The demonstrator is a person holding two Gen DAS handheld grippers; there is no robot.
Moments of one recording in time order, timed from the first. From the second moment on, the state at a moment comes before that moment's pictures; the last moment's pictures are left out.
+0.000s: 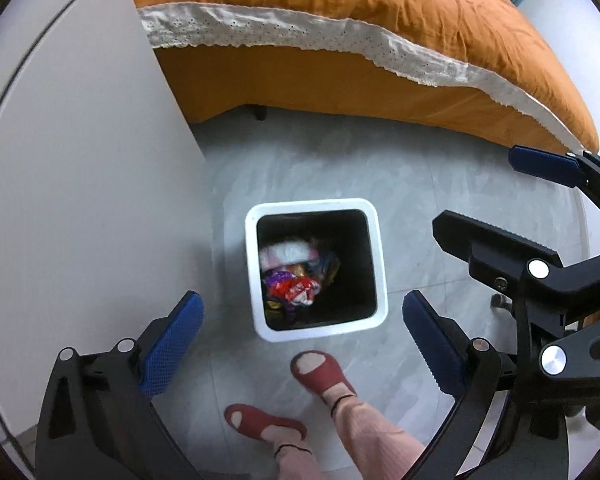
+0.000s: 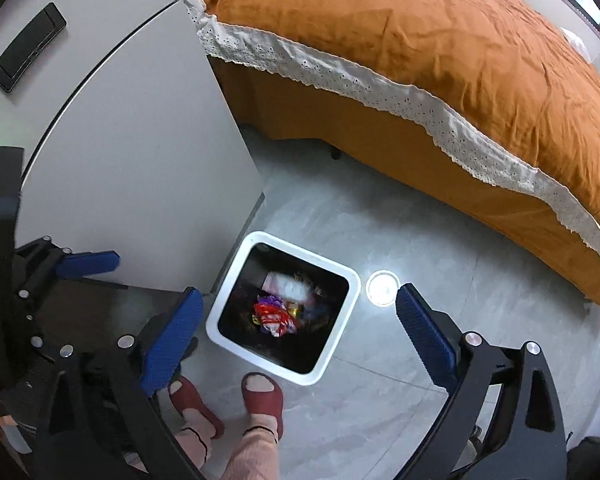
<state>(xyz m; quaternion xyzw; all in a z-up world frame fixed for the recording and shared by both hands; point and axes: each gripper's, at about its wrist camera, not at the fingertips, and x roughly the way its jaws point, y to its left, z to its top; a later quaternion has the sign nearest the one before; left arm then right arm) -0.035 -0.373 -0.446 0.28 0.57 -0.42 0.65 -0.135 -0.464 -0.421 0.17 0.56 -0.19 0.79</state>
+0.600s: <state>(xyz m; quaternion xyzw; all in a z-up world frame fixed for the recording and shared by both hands) -0.045 -0.333 -0.249 0.22 0.47 -0.41 0.75 -0.142 -0.440 -0.249 0.14 0.44 -0.17 0.87</state>
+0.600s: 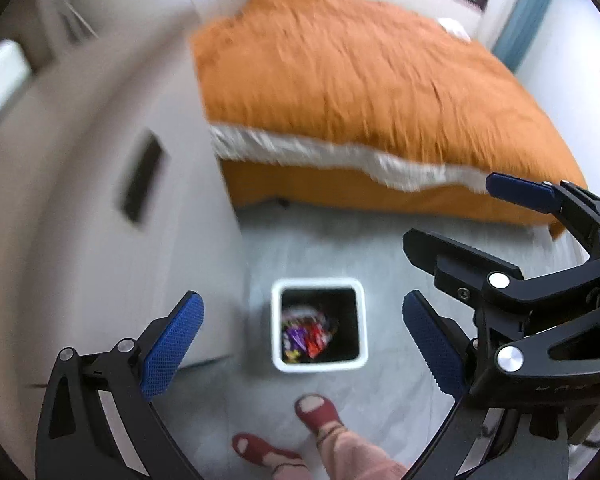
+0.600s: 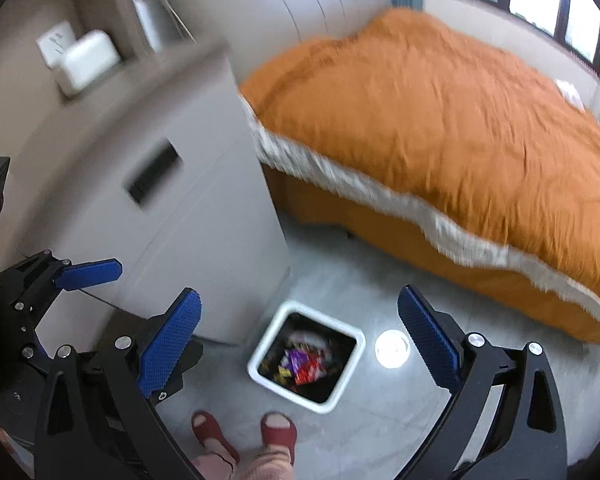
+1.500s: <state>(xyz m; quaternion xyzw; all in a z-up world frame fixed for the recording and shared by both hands) -0.005 -0.021 -0.040 -0.03 0.32 -0.04 0.95 -0.050 -0.229 -0.037 -0.04 0.22 0.00 0.98</state>
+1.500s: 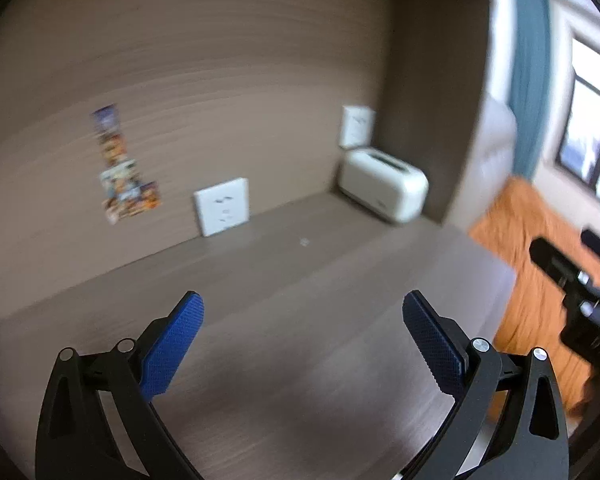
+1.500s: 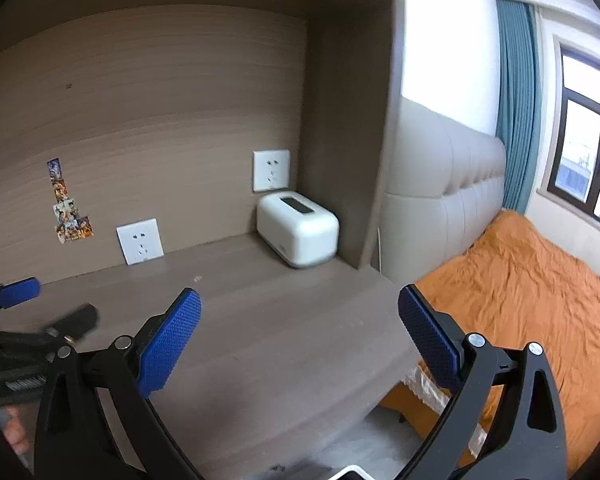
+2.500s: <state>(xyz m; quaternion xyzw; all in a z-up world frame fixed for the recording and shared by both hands) -0.008 0.054 -0.007 -0.08 0.28 0.00 0.96 -0.041 -0.151 -0.017 -0.04 0.21 0.04 0.98</state>
